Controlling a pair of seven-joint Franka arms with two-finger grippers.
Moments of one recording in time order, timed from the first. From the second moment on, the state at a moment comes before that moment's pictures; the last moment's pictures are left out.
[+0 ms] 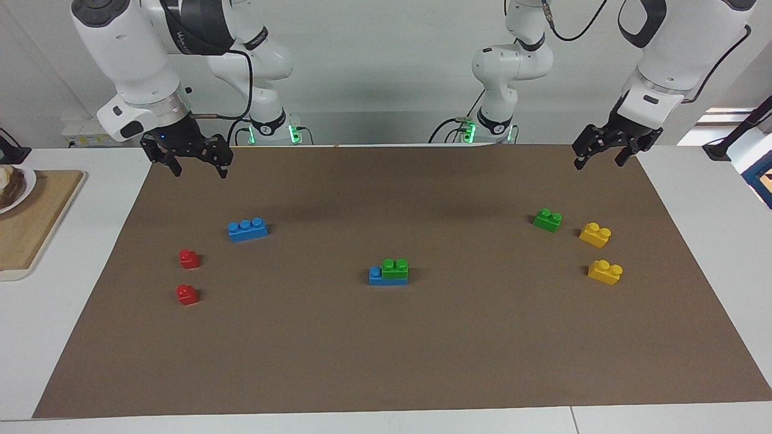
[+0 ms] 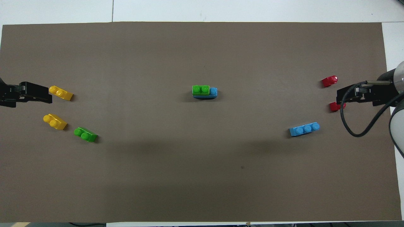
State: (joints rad) left arm 0.02 -0.04 -0.06 -1.64 -0.03 1.60 -0.06; right arm -0.01 -0.04 0.03 -1.70 -0.02 1.63 0.11
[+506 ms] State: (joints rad) left arm 0.02 -0.04 -0.06 -1.64 -0.02 1.60 -0.06; right arm -0.01 -0.04 0.03 -1.70 -0.02 1.63 0.11
